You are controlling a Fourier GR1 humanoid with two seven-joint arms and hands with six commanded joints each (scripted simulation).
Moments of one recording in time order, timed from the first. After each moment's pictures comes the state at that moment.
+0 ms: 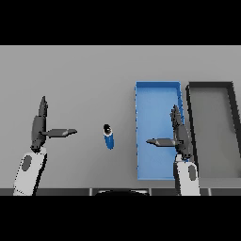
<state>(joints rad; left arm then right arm) -0.11 0.43 -0.16 -1.48 0.24 0.26 0.01 0.00 0.00 0.00 -1.57 0.00 0.00 0.00</state>
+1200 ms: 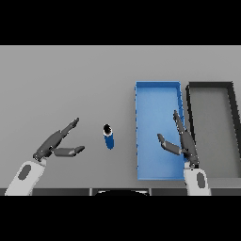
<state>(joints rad) -0.02 0.64 -0.38 -1.66 0.23 -0.18 -0.04 0.10 -0.16 0.07 -1.69 0.11 0.10 -0.10</state>
